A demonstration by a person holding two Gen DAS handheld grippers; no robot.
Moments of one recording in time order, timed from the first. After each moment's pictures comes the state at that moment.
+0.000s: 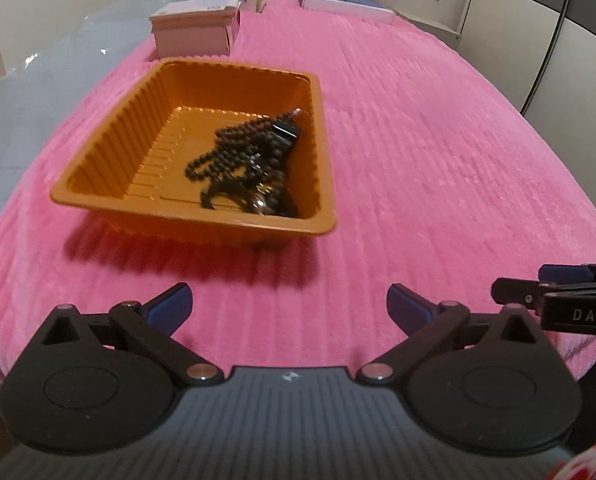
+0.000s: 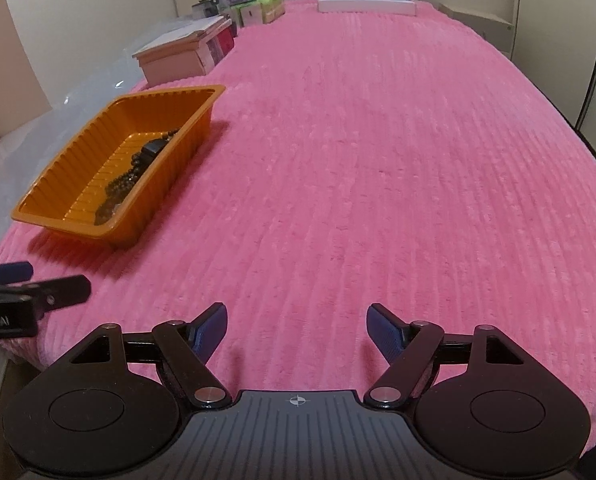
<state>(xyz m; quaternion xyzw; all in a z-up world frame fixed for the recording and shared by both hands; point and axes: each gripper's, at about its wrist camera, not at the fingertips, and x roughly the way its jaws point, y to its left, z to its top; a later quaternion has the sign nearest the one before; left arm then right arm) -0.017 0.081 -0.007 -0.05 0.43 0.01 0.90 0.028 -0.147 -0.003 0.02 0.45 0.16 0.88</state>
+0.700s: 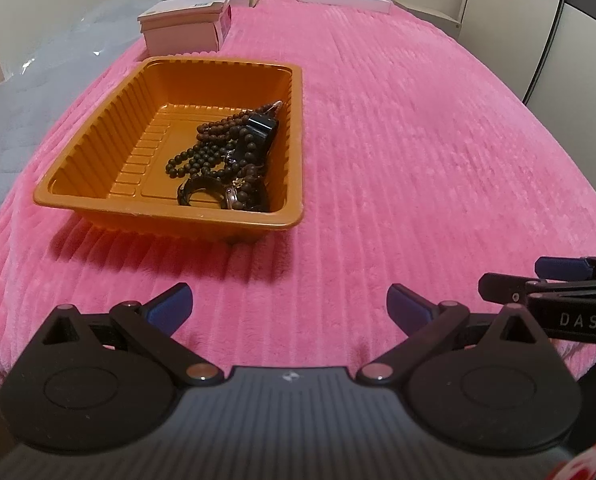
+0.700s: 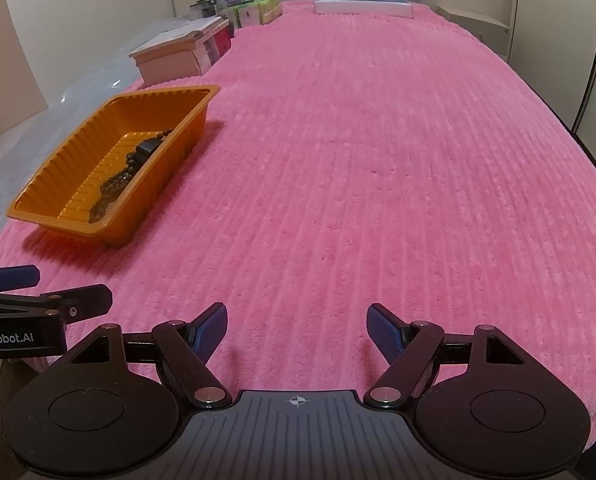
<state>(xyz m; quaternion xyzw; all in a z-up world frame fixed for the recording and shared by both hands) -0.012 0.056 -0.008 -0.03 0.43 0.02 0.90 0.027 -0.146 -0.004 0.01 0.45 0.16 0.88</state>
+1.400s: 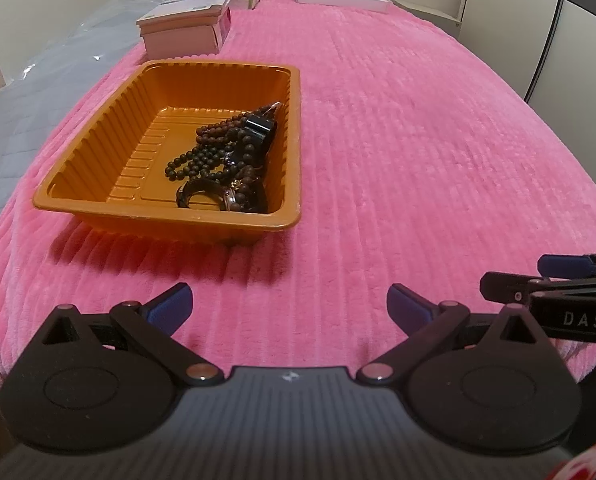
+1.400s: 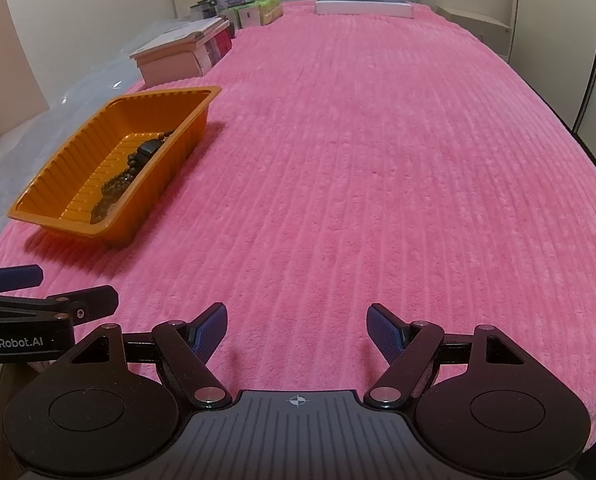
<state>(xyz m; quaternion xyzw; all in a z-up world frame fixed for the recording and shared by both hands) -0.012 0.053 -0.010 -0.02 0.43 0.02 0.90 0.027 -0.145 -0.002 0.02 0.45 0.16 0.88</state>
